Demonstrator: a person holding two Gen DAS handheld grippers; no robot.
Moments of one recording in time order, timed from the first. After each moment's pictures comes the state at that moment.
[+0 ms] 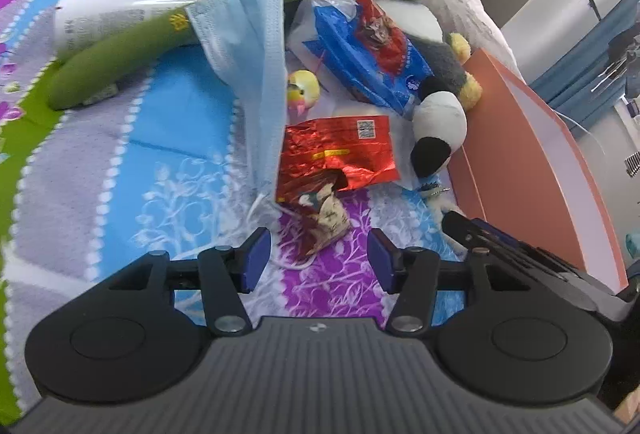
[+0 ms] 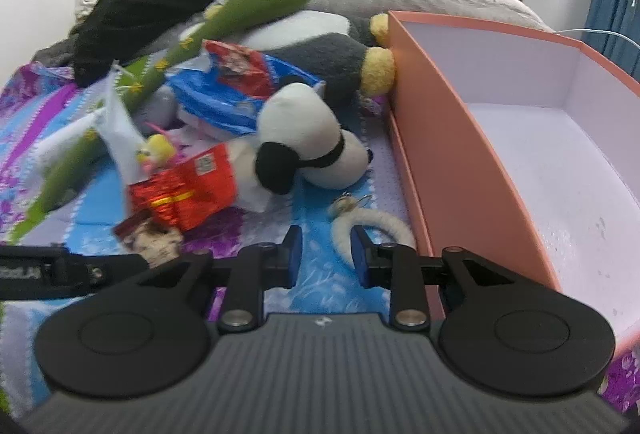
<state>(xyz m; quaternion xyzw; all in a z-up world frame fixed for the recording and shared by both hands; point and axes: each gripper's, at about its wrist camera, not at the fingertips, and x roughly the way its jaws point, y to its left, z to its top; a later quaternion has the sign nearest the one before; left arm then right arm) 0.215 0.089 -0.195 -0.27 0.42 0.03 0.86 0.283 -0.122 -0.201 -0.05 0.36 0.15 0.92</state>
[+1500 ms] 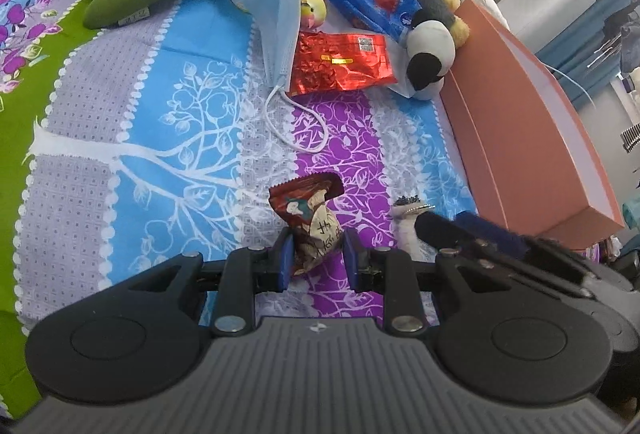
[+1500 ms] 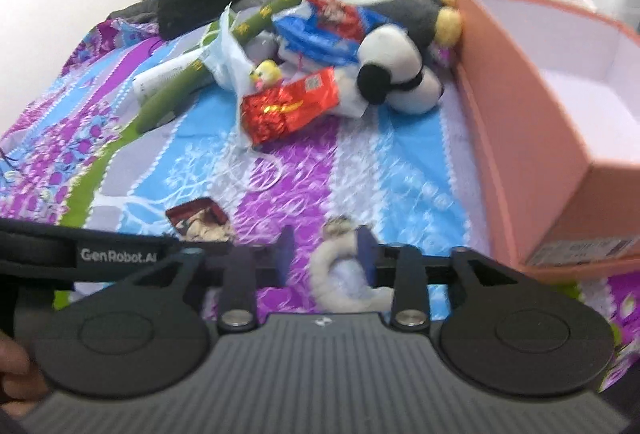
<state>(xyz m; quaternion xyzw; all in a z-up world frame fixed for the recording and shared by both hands) 0.140 0.069 -0.206 -0.26 0.45 0.02 0.85 0.200 -0.132 -0.188 -0.05 0.38 0.25 0.89</state>
